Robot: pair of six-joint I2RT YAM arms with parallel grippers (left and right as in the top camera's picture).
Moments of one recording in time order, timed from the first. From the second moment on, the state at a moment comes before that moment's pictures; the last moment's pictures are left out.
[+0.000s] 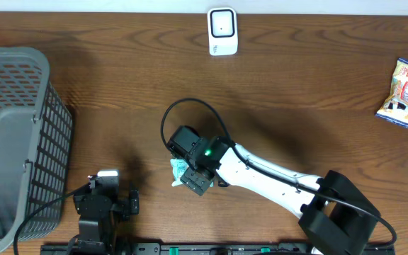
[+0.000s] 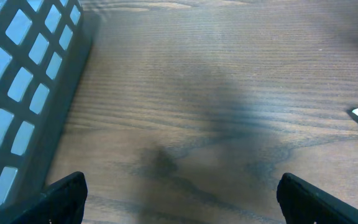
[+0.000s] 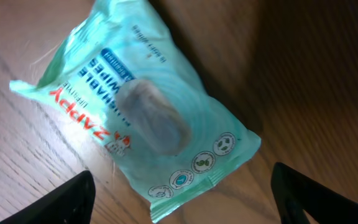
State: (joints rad) left arm -0.13 0.01 0.24 -0.90 -0.22 -0.01; right arm 0.97 1.81 1.23 -0.80 0.06 0.03
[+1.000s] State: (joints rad) left arm -0.13 0.01 0.24 -0.90 -0.22 -0.01; right arm 1.09 1.92 1.22 -0.66 0.21 -0.22
